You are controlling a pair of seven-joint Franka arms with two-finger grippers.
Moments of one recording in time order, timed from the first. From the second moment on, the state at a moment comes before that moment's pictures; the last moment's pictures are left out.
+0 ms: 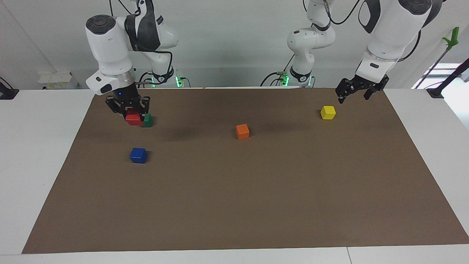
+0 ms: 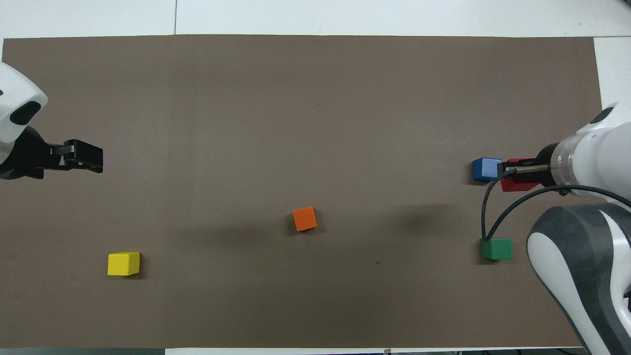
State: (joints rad) left arm 0.05 -0.05 -0.17 -1.67 0.05 1.57 -0.16; right arm 0.07 -0.17 0.01 -2.09 -0.10 2.03 0.11
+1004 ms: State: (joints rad) left arm -0.01 -0.06 -0.10 -1.68 0.04 1.57 -0.14; right arm -0.02 -0.09 0.00 -2.37 -0.10 2.58 0.09
